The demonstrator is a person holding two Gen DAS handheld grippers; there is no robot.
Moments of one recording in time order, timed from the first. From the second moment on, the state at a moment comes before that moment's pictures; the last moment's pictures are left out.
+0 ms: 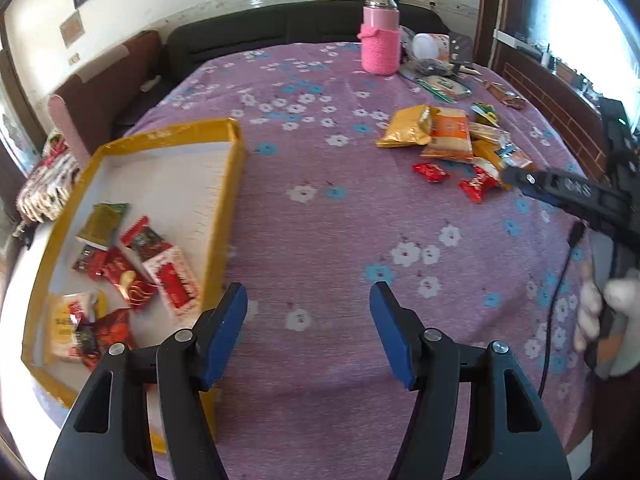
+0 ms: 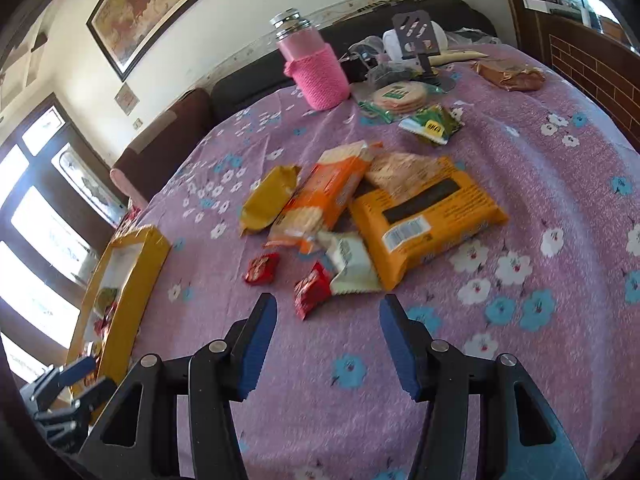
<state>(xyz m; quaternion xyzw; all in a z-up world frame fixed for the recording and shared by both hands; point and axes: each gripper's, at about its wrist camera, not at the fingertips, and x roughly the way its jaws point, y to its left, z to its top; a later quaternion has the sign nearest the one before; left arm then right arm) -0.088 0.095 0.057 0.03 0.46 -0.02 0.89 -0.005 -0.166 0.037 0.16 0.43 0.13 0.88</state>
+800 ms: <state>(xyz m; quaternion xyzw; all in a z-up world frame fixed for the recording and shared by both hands) -0.148 0.077 0.150 0.05 0.25 0.09 0.96 0.017 -0.159 0.051 0.16 0.36 0.15 0.90</state>
